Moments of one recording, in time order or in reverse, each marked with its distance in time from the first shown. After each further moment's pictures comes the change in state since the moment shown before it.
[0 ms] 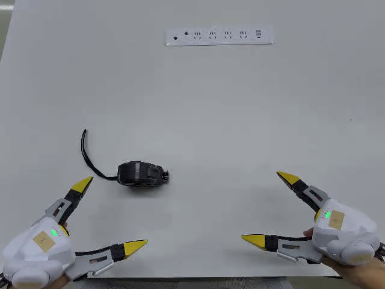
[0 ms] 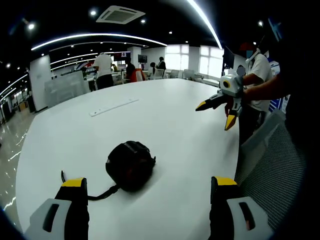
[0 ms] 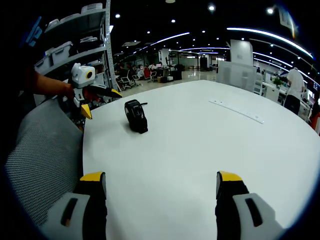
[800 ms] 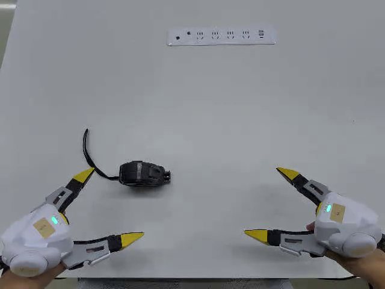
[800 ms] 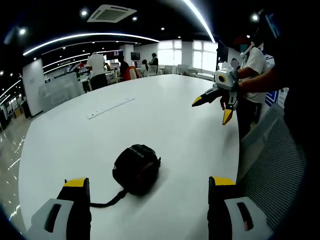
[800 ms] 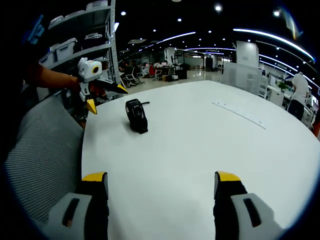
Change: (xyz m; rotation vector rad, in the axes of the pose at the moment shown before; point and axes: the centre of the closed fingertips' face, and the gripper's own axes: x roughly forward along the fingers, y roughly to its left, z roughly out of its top) left arm 0.006 0.016 0.007 0.062 0.031 -0.037; right arm 0.006 -0.008 0.006 -0.043 0.014 0.035
